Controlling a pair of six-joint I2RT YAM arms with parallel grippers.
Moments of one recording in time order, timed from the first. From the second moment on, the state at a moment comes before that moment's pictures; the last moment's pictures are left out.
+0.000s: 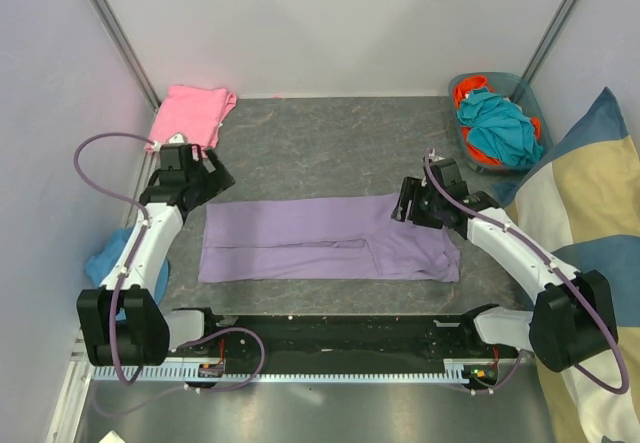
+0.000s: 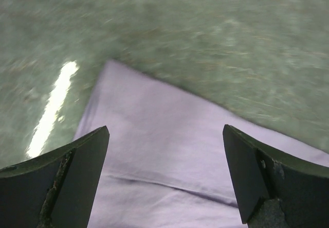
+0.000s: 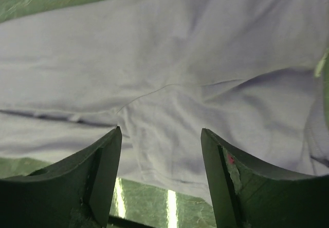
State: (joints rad) left arm 0.05 1.23 0.91 -0.48 -0.03 -0.53; right arm 0.36 1.24 0.83 -0.49 -0.09 0.53
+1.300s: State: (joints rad) left arm -0.60 2.05 1.65 -0.34 0.30 -0.09; right arm 0.36 0.87 0.84 -0.58 0.16 0.64
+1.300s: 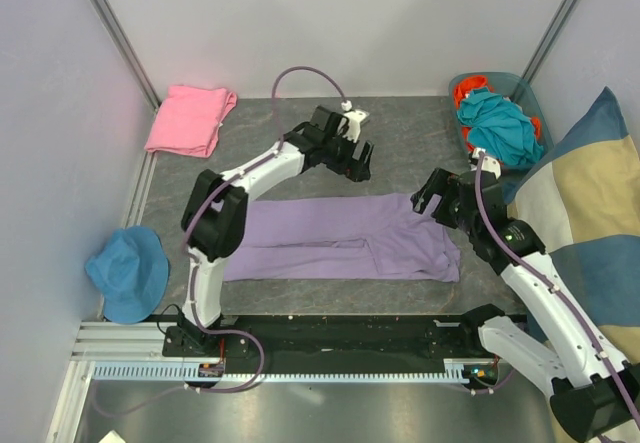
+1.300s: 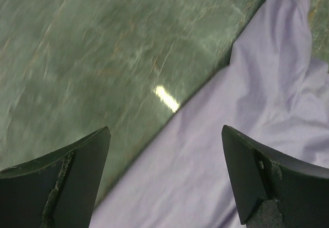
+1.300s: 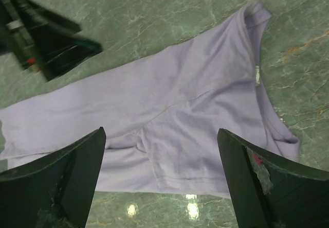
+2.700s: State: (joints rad) left arm -0.75 2.46 2.01 -0.41 0.52 0.08; right arm 0.36 0.79 0.81 -0.68 0.08 0.66
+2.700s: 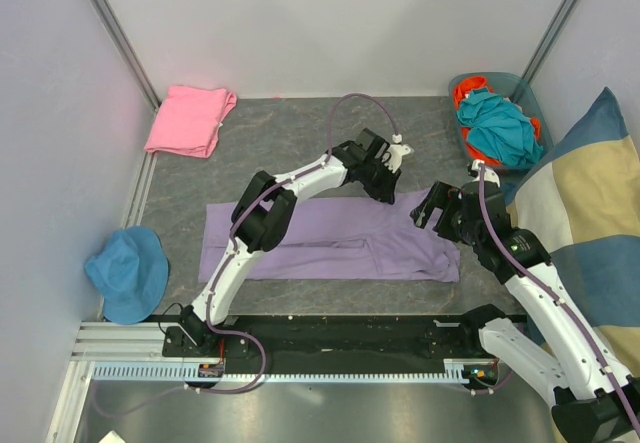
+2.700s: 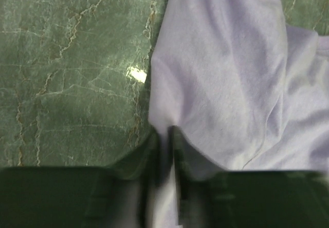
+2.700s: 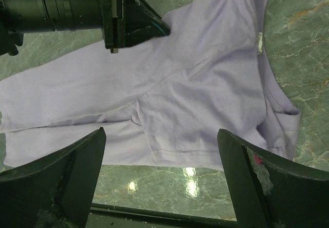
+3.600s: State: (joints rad) left arm -0.37 2.69 2.37 -0.36 0.43 -0.70; right arm 0.36 0.74 0.58 -0.58 -0.01 0.77
